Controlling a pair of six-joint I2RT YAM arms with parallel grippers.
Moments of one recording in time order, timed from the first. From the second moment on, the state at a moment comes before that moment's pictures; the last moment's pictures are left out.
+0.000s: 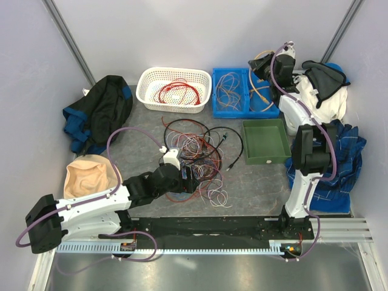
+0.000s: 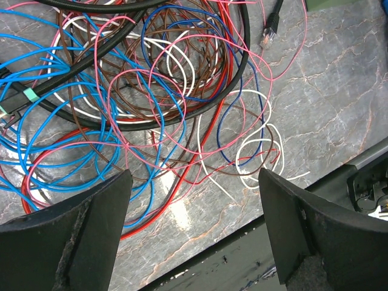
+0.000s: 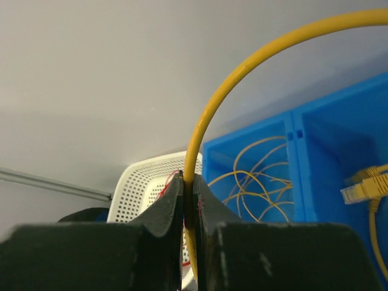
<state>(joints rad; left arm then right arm) -1.04 0.99 0.52 -0.20 -0.28 -0.80 0.08 1.97 1.67 0.23 -0.13 0.79</state>
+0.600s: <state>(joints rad) -1.04 1.05 0.52 -0.19 -0.28 -0.80 0.04 2.17 1.76 0.17 -0.12 0.63</state>
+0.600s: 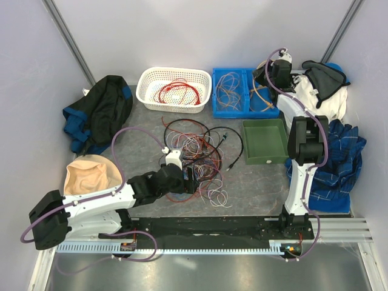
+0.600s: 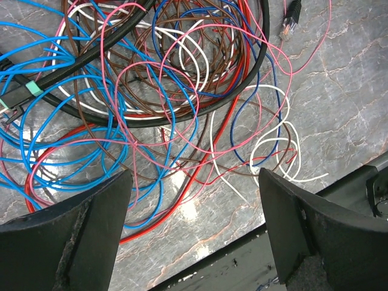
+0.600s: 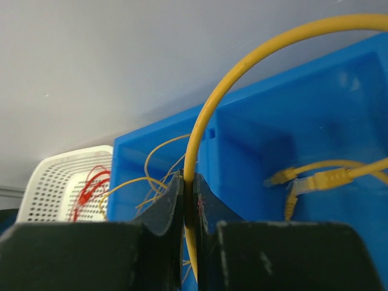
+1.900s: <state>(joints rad) -1.04 1.14 0.55 -0.16 -0.31 -0.80 0.08 2.32 1.81 0.40 0.06 0.47</state>
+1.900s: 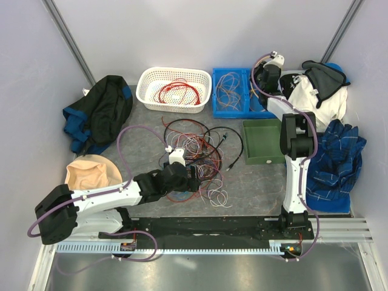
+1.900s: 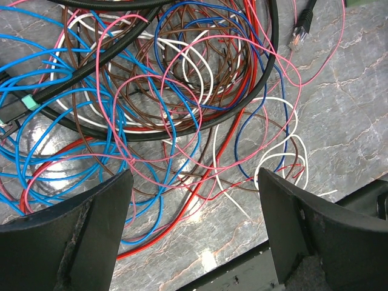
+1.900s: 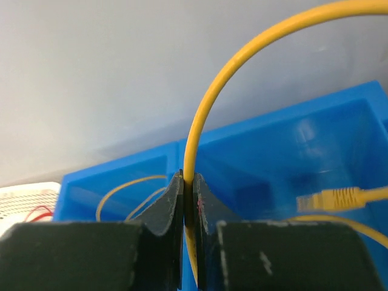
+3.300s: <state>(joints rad) -0.91 0.90 0.60 -0.28 -0.34 -0.79 0.65 1.14 0.88 0.25 0.36 0.52</state>
